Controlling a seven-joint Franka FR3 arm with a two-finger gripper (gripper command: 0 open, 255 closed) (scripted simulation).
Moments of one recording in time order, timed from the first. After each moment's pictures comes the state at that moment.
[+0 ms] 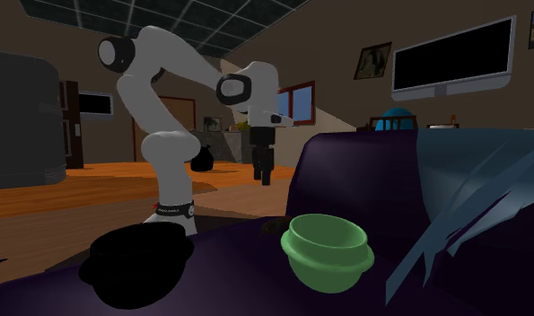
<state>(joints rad) 0.03 -0.63 -0.22 -2.75 -0.18 2.11 -0.54</state>
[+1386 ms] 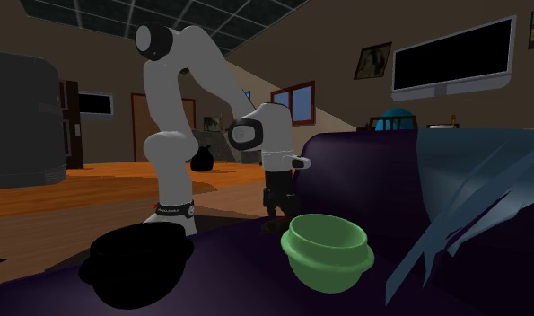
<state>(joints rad) 0.13 -0.17 -0.41 -2.74 -0.12 2.64 -0.89</state>
